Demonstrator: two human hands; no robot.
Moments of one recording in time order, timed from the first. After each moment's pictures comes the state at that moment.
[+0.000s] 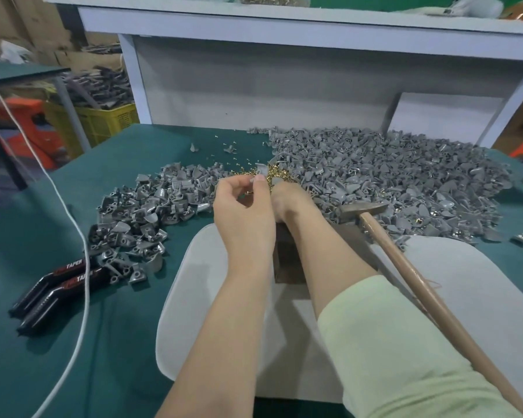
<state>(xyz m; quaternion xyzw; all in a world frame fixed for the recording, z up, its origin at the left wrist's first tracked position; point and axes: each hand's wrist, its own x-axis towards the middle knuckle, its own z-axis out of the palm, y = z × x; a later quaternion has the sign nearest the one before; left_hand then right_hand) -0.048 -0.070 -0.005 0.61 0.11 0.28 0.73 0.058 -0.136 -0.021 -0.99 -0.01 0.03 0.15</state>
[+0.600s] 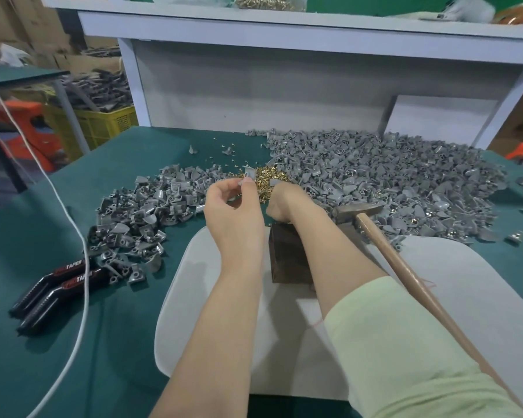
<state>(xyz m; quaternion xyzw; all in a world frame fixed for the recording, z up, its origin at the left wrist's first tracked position) -0.046 -0.065 -0.008 0.58 0.14 0.27 0.76 0.062 -0.140 -0.017 -0.99 -0.02 0.05 0.11</state>
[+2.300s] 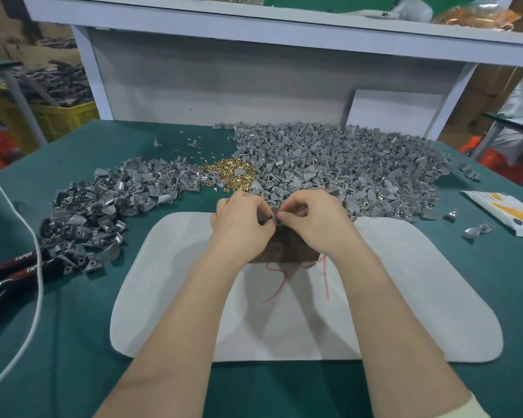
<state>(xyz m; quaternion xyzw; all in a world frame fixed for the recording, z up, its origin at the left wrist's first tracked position) -0.064 -0.090 -0.015 0.93 -0.09 0.07 0.35 -0.064 -0.227 -0.011 -0.93 -0.04 -0.11 0.34</state>
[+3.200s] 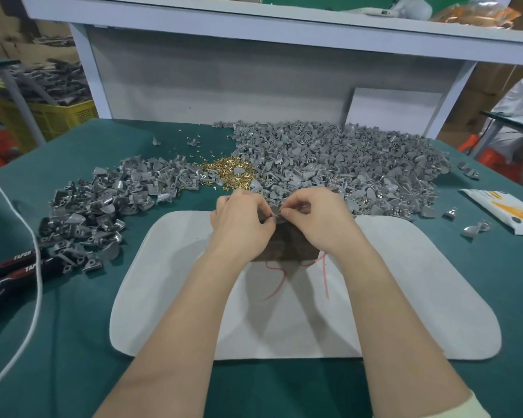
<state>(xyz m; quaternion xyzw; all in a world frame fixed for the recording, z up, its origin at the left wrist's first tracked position) -0.064 -0.092 -0.016 0.93 -0.09 0.10 0.33 -0.068 -0.227 -0.005 -0.94 -0.03 -0.11 0.34</state>
